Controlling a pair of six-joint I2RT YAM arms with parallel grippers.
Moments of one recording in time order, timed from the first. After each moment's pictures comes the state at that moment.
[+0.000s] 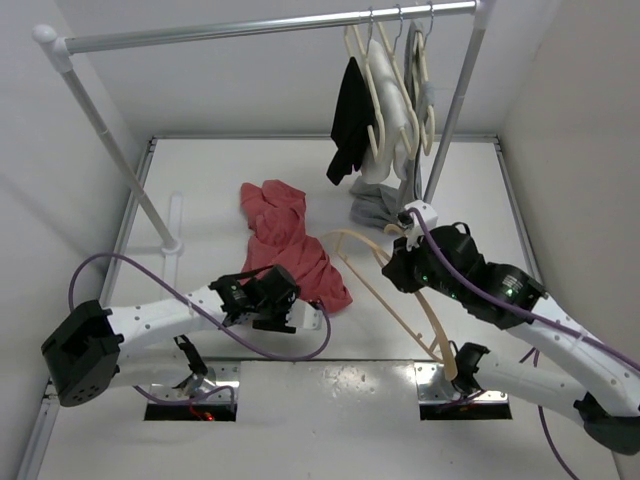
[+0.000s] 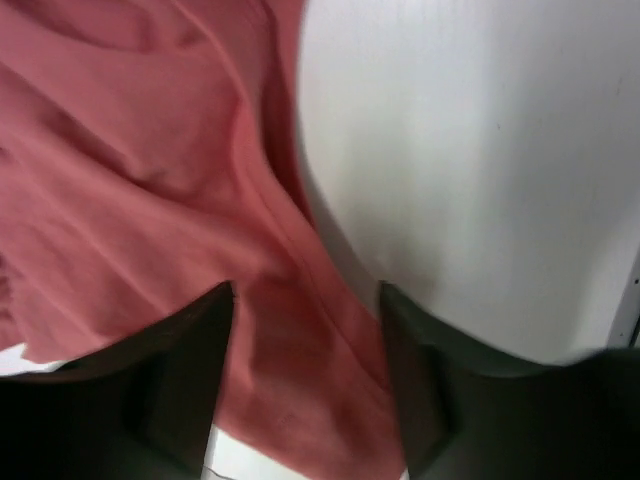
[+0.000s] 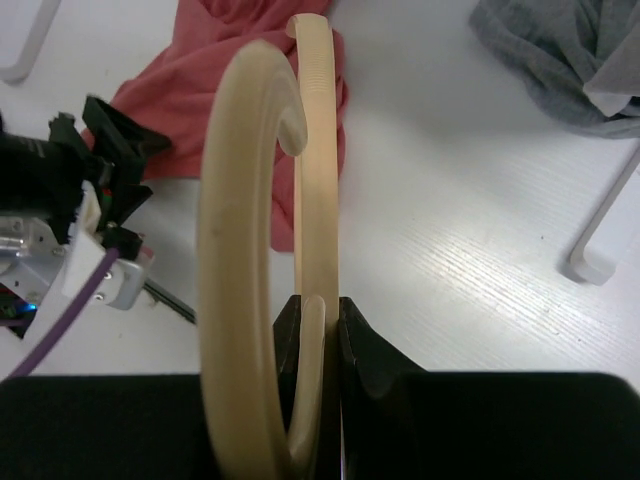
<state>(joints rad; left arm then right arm) -0.92 1.17 0.61 -0.49 -0.04 0.81 0.84 0.85 0.95 -0.74 0.16 0.34</state>
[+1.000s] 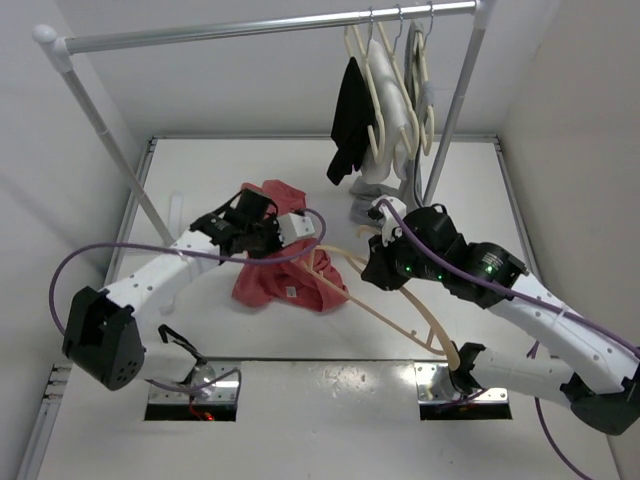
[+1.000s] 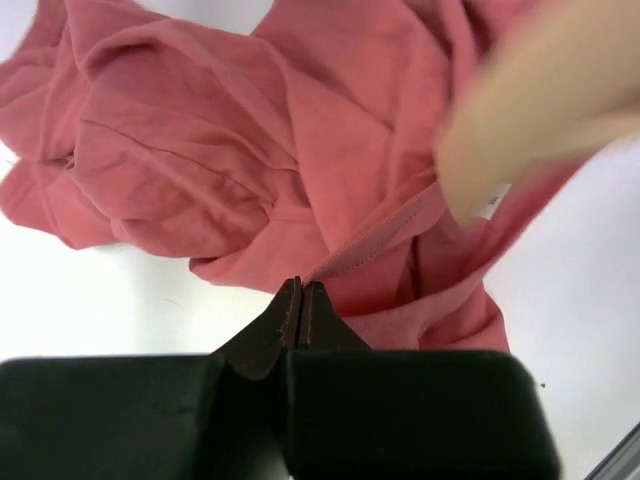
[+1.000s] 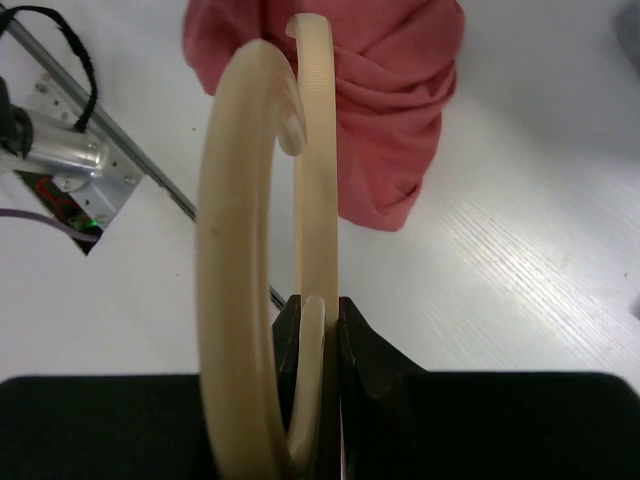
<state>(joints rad) -0.54 1.31 1.00 -0.60 0.13 0.68 0.84 1.00 1.09 -0.78 -0.07 0.27</state>
